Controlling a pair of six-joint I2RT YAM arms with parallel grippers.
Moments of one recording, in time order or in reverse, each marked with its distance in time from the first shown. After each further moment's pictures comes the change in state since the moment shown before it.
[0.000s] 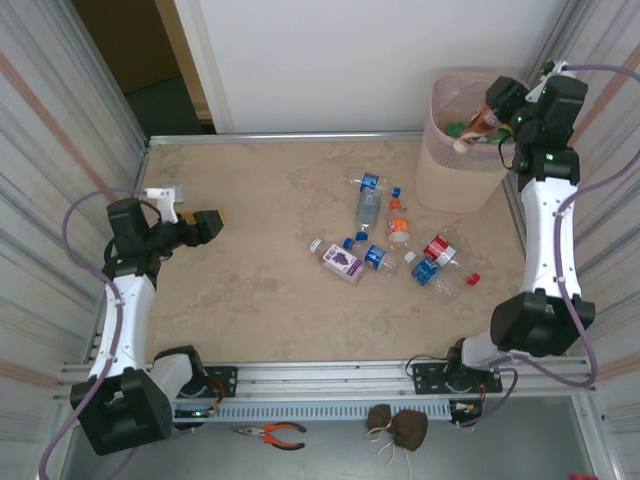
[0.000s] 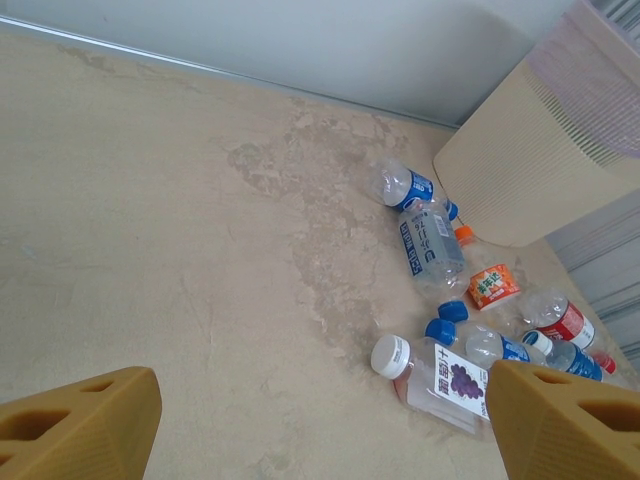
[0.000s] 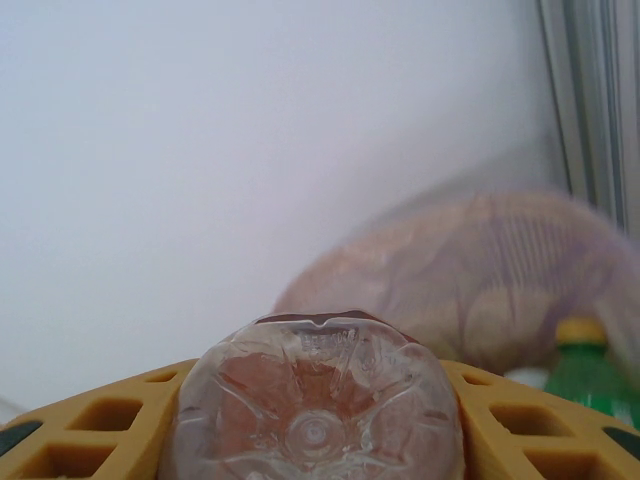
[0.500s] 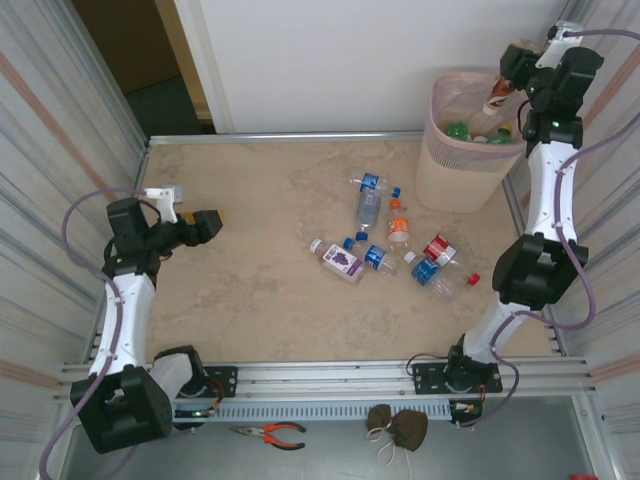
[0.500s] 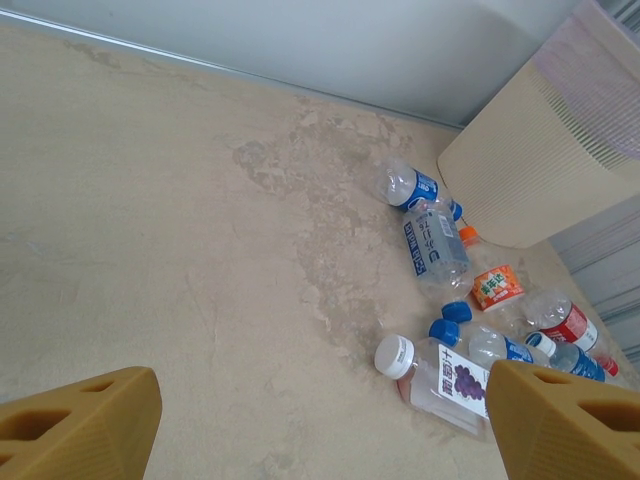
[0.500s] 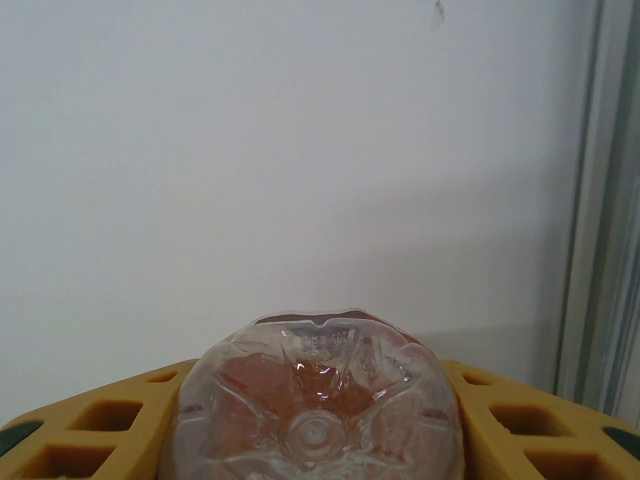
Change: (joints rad) left arm 0.006 0.010 0.000 0.000 0.000 0.000; right arm -0.074 0.340 0.280 0.210 -0.143 -0.306
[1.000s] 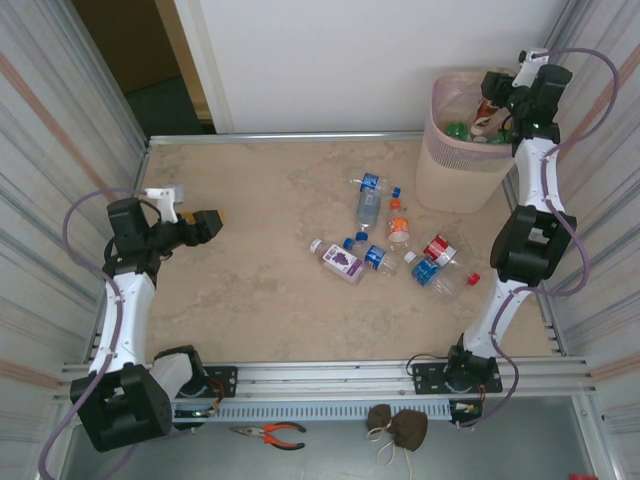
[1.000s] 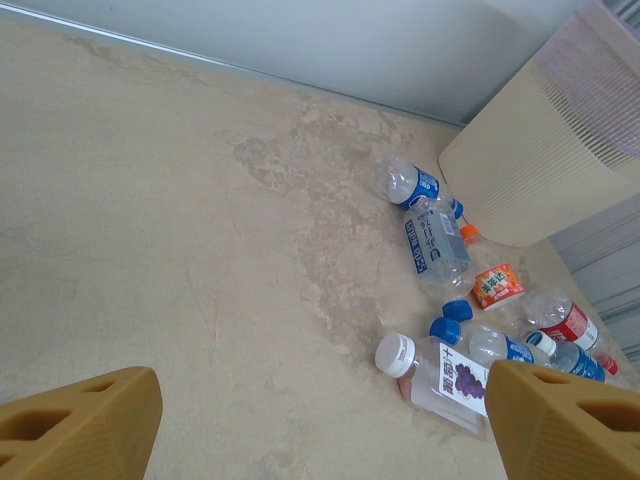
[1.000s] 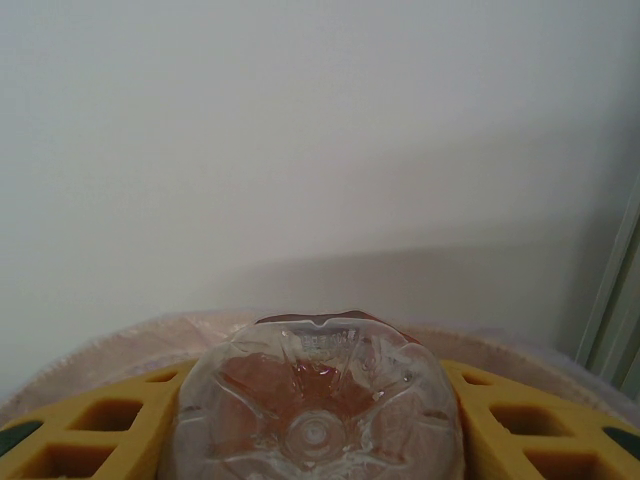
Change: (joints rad) left arm 0.000 0.008 0.000 0.000 0.000 0.000; right arm 0.004 0.198 0.000 0.042 -0.053 -0.058
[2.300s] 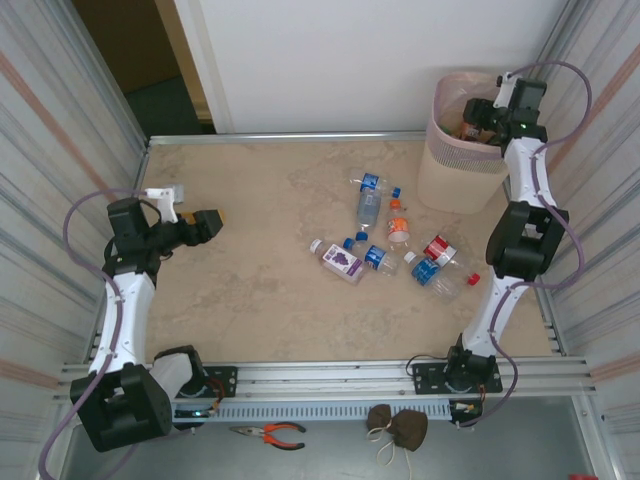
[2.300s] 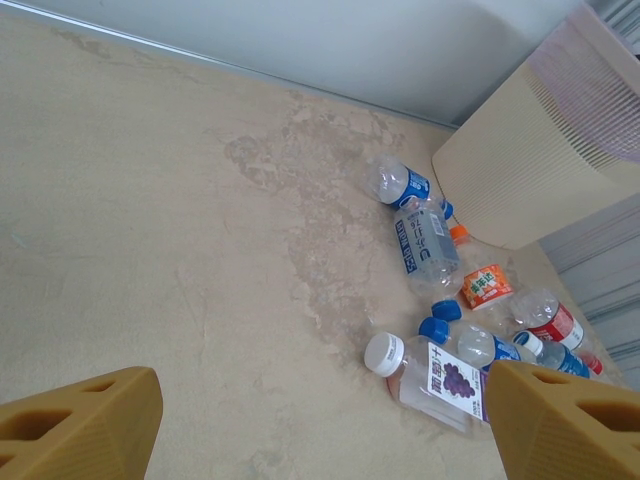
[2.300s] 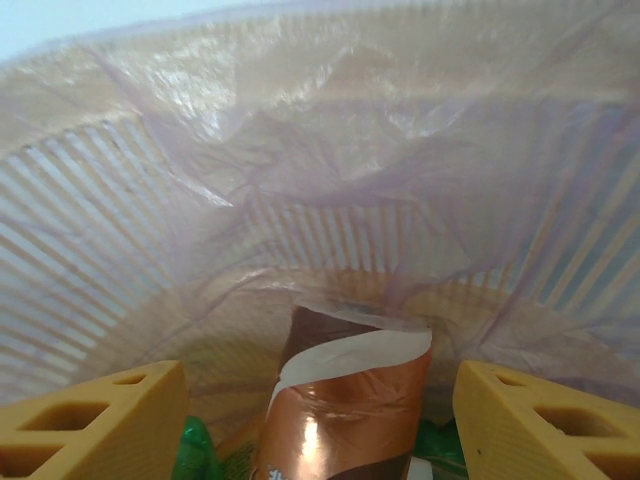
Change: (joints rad) left arm 0.000 0.000 0.000 0.001 0.018 -0.019; right arm 0.042 0.023 0.005 -0.296 0.112 -0.043
